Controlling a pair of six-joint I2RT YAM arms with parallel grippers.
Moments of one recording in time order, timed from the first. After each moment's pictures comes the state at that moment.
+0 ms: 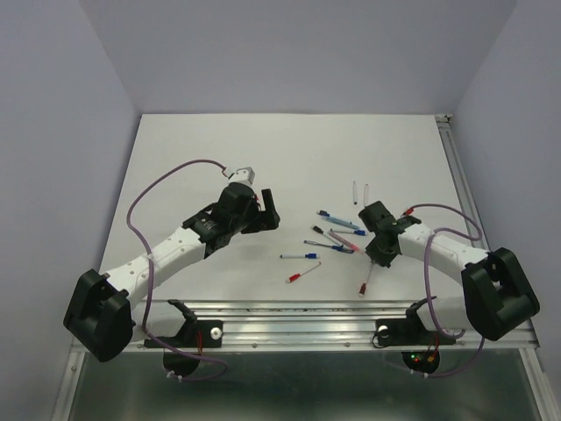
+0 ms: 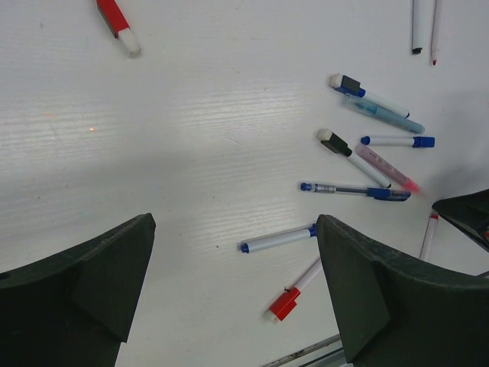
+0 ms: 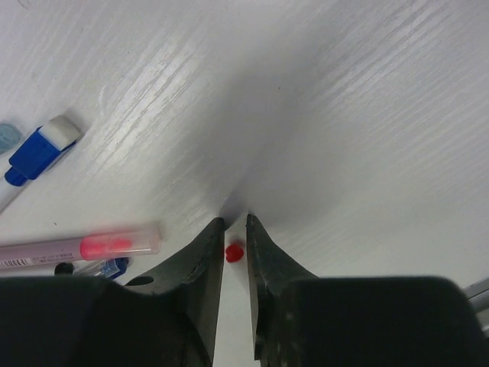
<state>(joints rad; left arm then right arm) -0.67 1.20 0.79 -0.28 -0.13 -0.65 0.47 1.33 0.66 -0.69 0.38 1.25</state>
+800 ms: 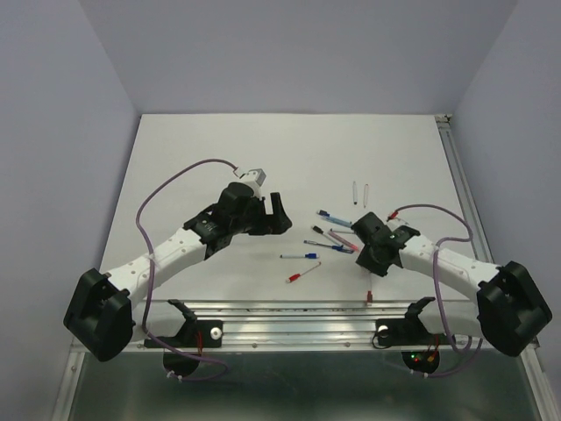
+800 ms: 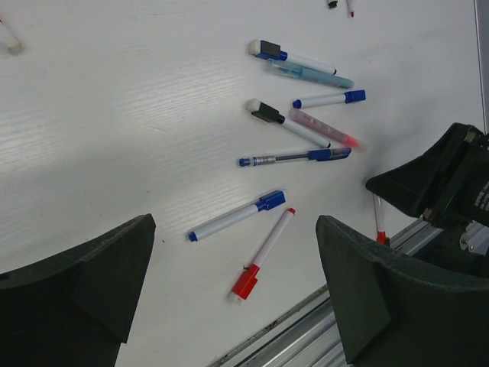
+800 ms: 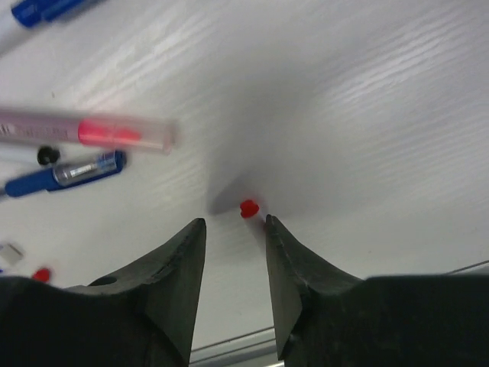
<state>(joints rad) -0.67 1.20 0.77 -0.19 0.09 -0.62 0.58 1.20 0.61 -0.70 0.34 1.14</state>
